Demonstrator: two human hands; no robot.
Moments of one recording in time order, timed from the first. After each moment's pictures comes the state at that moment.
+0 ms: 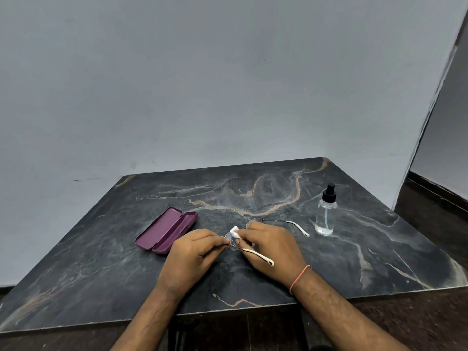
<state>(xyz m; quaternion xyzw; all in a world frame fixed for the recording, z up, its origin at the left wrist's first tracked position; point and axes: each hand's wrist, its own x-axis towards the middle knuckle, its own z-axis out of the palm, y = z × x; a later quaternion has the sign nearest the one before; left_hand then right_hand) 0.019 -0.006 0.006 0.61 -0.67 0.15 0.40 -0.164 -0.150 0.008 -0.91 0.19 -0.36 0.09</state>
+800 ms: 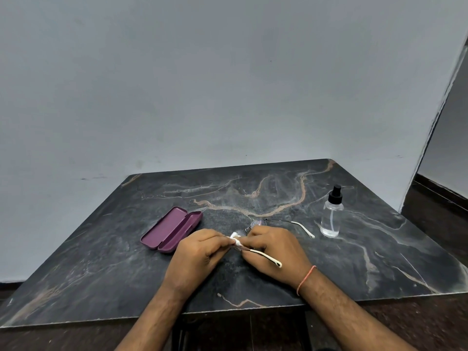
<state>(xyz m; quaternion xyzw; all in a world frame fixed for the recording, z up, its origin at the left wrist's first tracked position) 0.020 -0.007 0.003 0.60 -0.67 0.17 0.39 -0.169 -0.149 0.013 -0.93 0.16 -0.31 0.14</state>
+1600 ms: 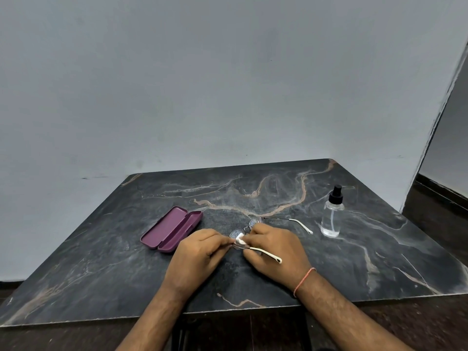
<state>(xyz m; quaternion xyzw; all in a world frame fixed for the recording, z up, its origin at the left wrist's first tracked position) 0.018 -0.007 0.002 0.63 -0.66 0.17 0.37 -0.165 -0.145 0.009 -0.93 0.22 -0.28 0.05</state>
